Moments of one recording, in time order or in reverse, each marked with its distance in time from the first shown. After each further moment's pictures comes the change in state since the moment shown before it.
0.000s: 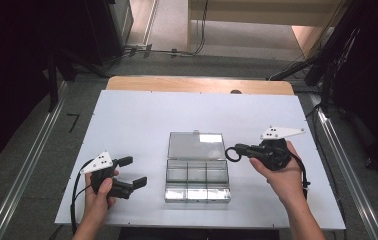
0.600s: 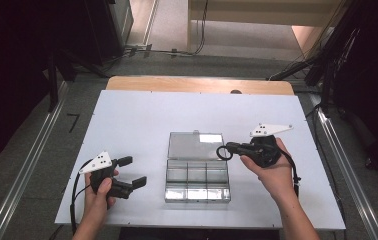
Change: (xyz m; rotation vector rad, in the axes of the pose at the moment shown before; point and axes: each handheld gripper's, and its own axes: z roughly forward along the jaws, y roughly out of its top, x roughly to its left) left arm 0.000 0.001 -0.001 -0.006 -0.006 -0.005; right arm 0.008 0.010 0.019 0.014 0.025 -0.018
